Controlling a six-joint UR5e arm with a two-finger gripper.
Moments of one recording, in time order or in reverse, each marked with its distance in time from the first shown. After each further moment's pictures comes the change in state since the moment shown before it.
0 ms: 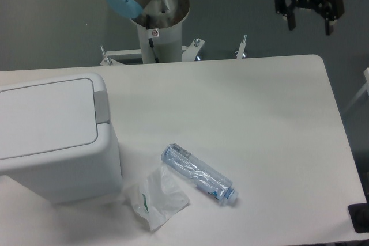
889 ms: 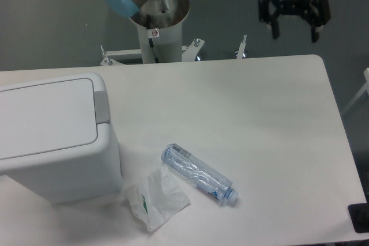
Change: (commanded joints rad) arm -0.219 0.025 0.018 -0.002 -0.021 -0.519
